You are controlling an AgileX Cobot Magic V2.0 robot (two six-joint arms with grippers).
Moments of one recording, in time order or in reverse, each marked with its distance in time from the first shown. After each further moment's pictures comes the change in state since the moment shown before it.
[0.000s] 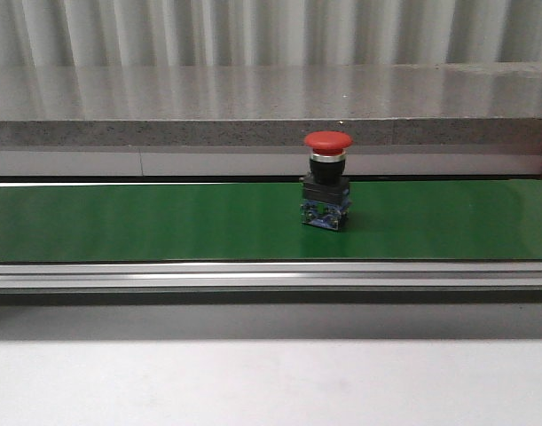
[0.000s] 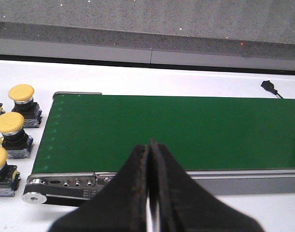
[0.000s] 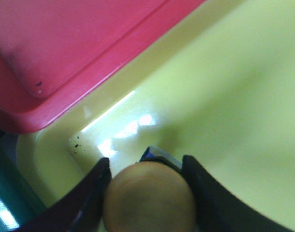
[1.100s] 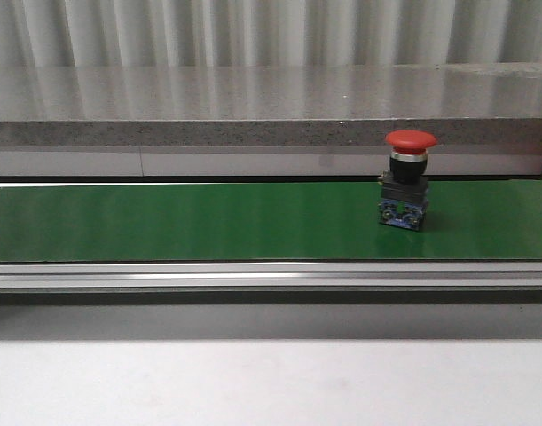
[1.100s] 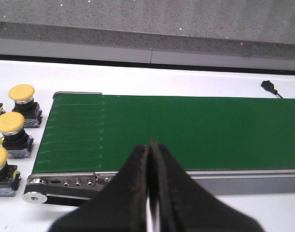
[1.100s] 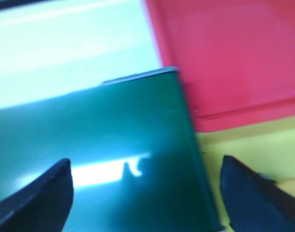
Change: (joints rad) left arm 0.000 0.000 0.000 0.000 0.000 0.000; right arm 0.339 -0.316 0.000 0.000 0.043 -0.157
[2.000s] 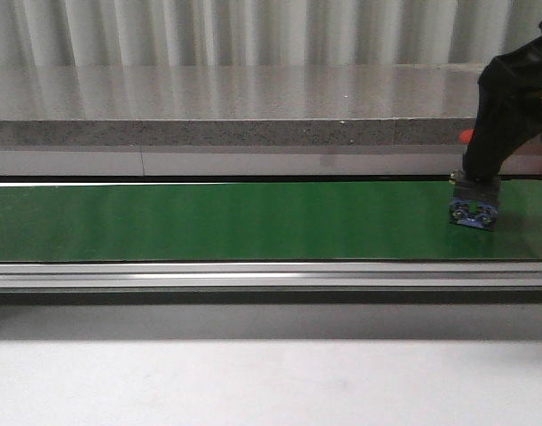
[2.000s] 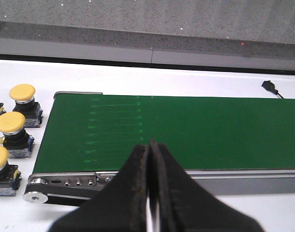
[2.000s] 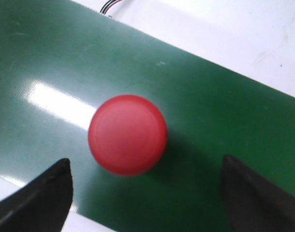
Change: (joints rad) left arm 0.000 0.000 0.000 0.000 0.000 0.000; right arm 0.433 0.104 0.000 0.009 -0.016 -0.178
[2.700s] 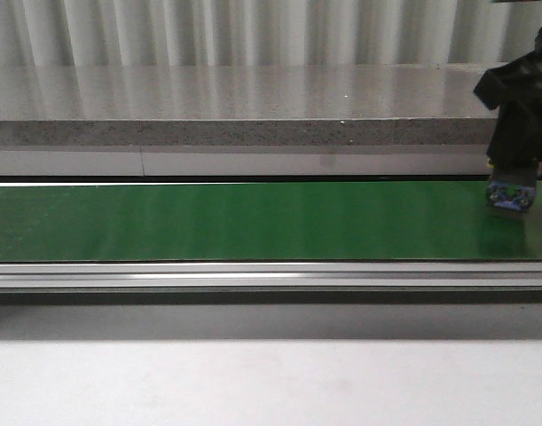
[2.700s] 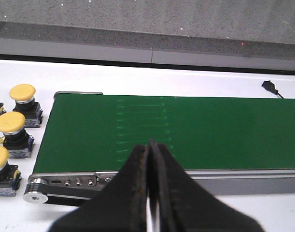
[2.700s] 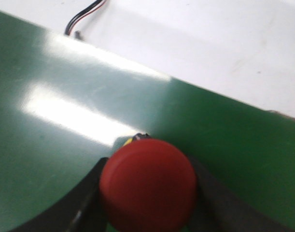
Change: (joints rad) left arm 0.000 0.000 0.000 0.000 0.000 0.000; right arm -0.072 0.071 -0.048 0.005 -0.043 0.000
